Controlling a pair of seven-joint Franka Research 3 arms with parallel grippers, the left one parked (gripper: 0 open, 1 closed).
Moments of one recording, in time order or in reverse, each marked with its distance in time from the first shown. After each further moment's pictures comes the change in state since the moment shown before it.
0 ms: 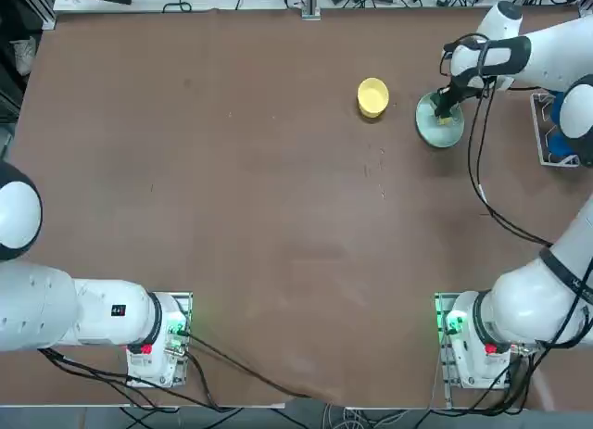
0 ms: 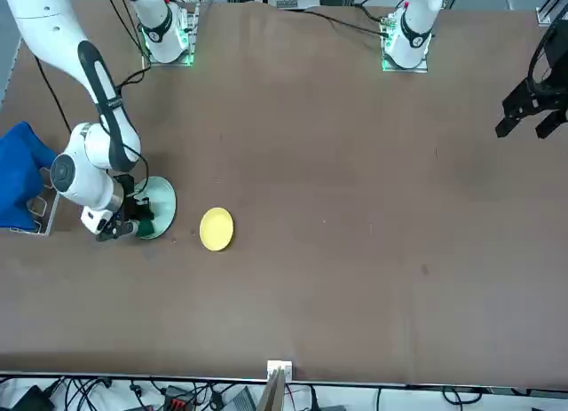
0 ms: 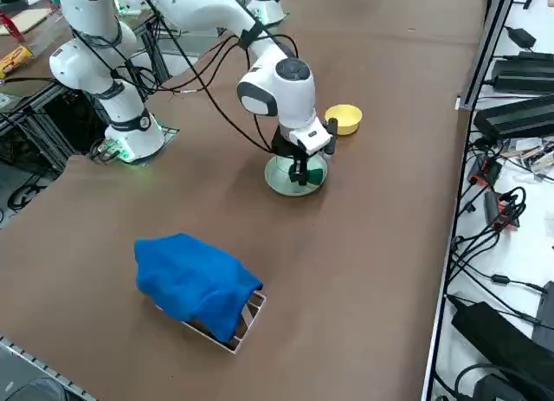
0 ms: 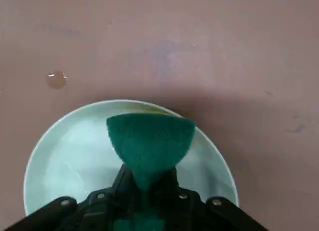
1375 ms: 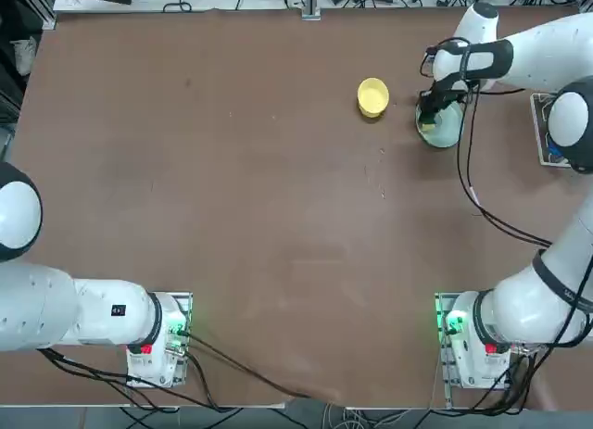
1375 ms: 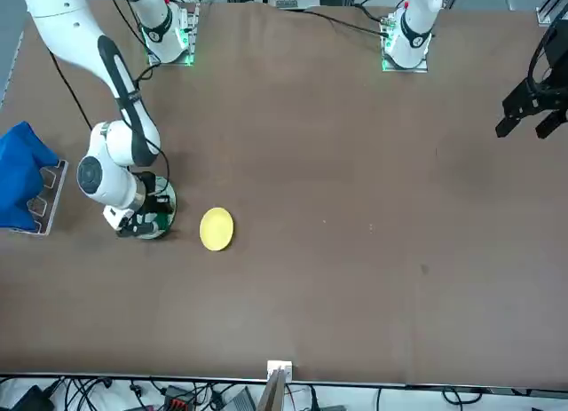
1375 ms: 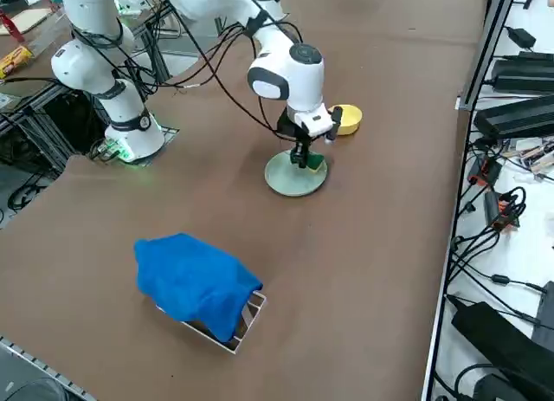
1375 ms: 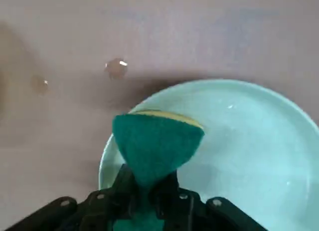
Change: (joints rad) arm 0.101 -0.023 0.003 -0.018 0.000 -0.082 0.214
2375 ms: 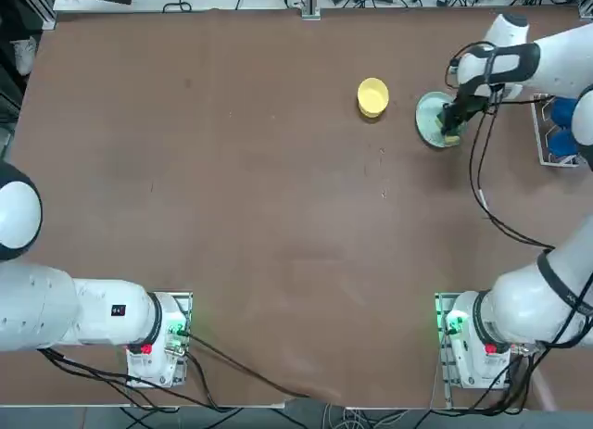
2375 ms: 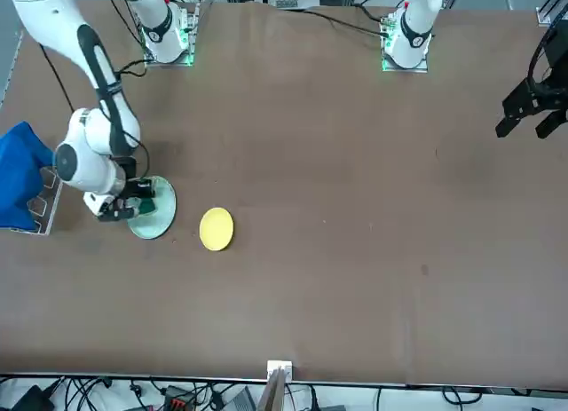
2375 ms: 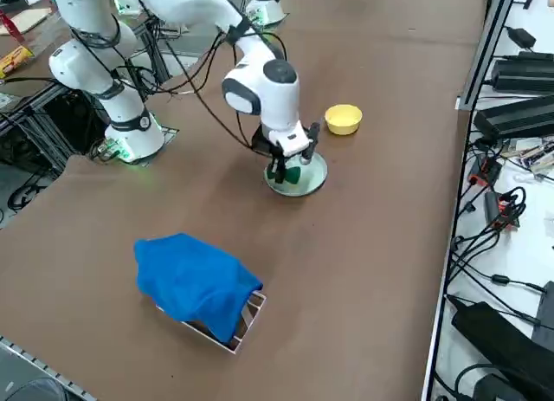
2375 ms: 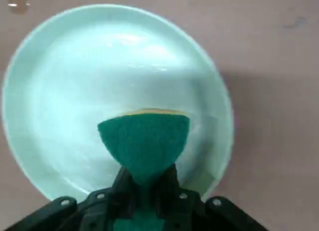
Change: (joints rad) arm -0.133 -0.067 -0.026 -0.101 -0.002 -0.006 -0.174
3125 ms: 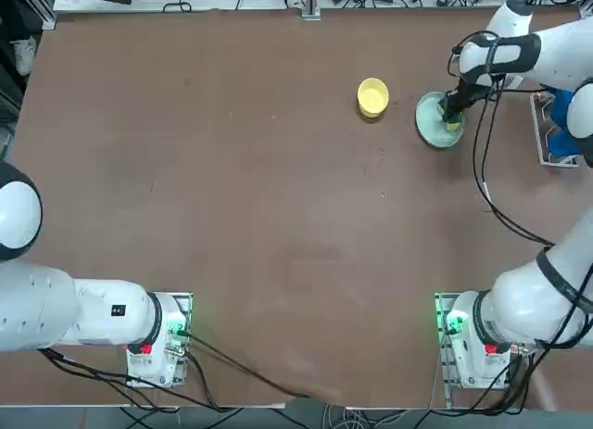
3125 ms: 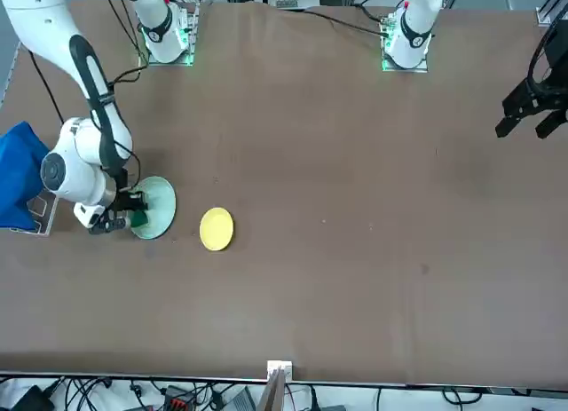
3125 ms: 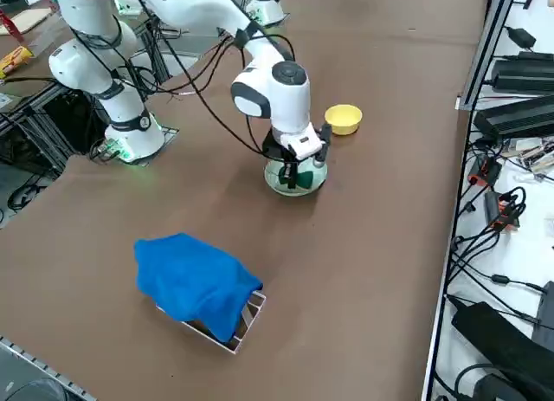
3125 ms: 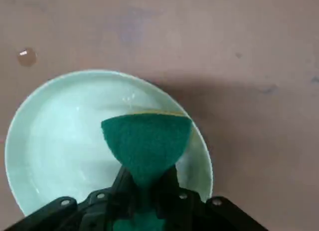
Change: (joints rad) arm 0.001 0.074 0.009 0.124 -0.011 0.002 -0.015
